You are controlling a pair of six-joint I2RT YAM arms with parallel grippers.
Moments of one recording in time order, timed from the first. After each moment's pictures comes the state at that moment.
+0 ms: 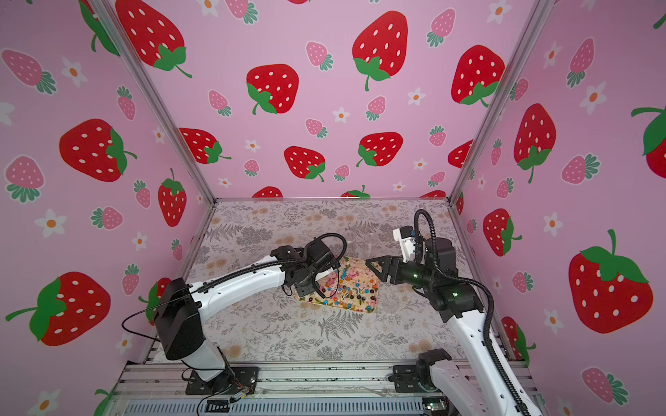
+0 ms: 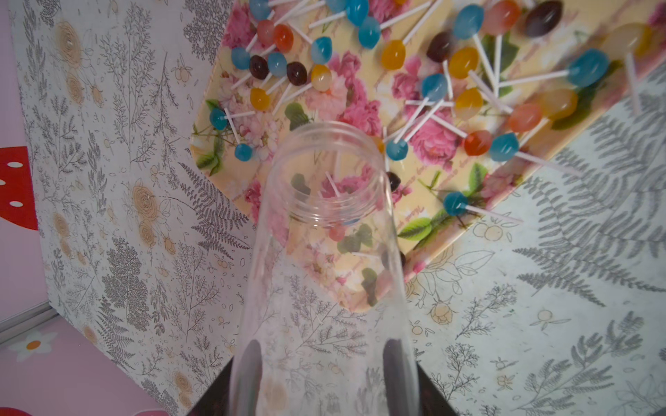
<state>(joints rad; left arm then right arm) -0.87 1.67 1.37 -1.01 -0.30 0.31 0.32 0.83 0.87 -0.53 -0.72 0.43</state>
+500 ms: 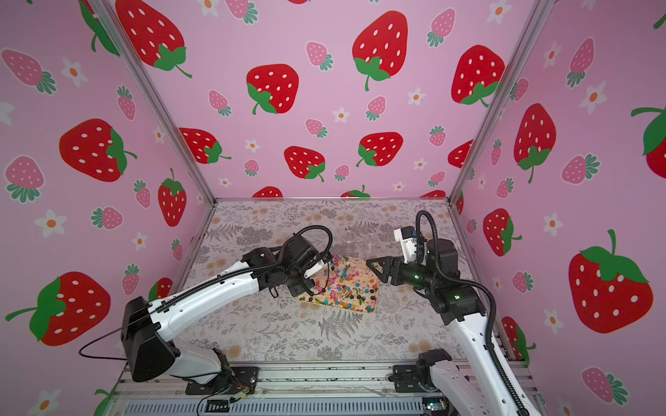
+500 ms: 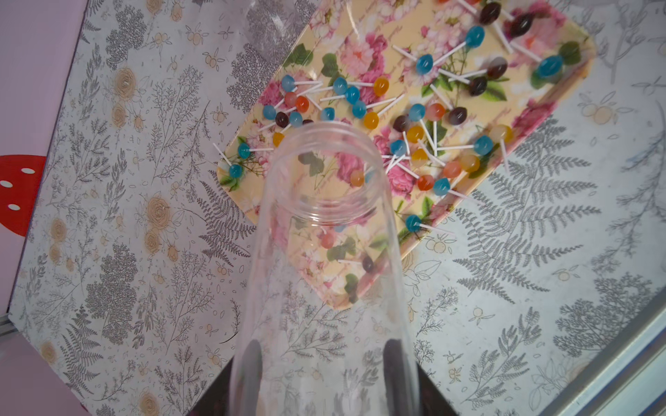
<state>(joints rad) -0.85 1.47 1.29 -0.94 -0.17 0.26 0.32 0.82 0.87 -0.53 -0.71 0.44</state>
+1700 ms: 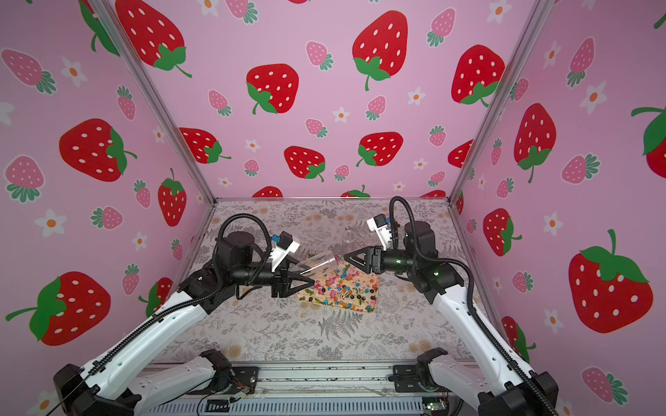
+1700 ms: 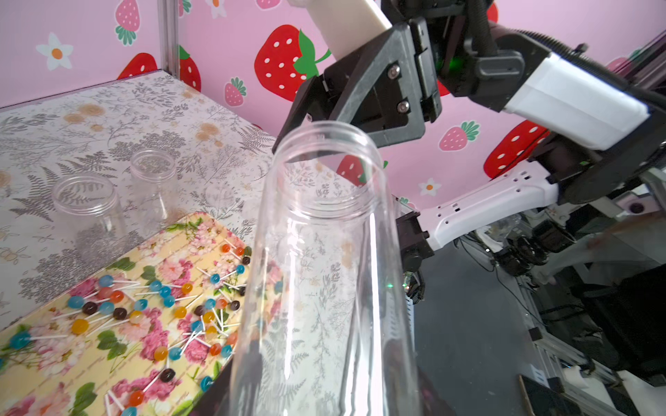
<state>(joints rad) -0.57 1.05 0.98 -0.38 0.83 -0.06 0.47 1.04 0.99 -0.34 -0.91 0.51</state>
